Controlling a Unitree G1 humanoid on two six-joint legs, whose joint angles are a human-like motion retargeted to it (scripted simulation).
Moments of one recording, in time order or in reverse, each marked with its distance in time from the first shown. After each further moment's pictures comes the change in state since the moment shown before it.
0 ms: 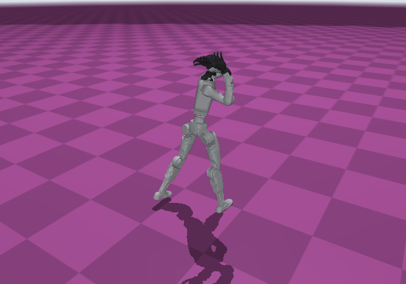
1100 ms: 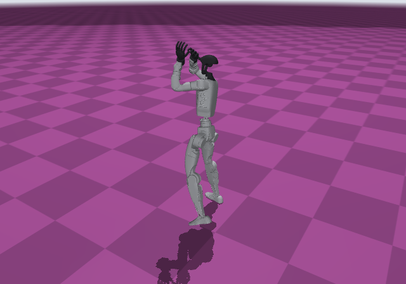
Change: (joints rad) left arm 1.126 0.599 0.775 -0.515 -0.281 -0.267 0.679; right arm -0.889 0.599 1.127 0.630 -0.125 0.254 0.599; waist 0.896 -0.188 -0.224; left_leg -0.362 -0.052 -0.233 0.095 0.407 0.027; right_leg -0.035 -0.165 -0.420 0.344 -0.181 -0.130
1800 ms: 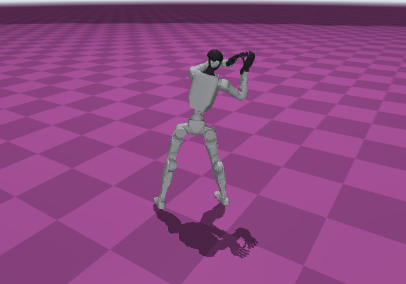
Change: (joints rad) left arm -0.836 -0.318 -0.983 0.430 0.145 0.214 -0.537; right arm 1.208 -0.631 -1.086 -0.512 0.011 -0.191 -0.695; waist -0.636 0.200 0.217; left_leg 0.093 0.193 0.261 -0.187 -0.072 -0.069; right_leg 0.148 0.111 0.619 -0.330 0.018 0.088
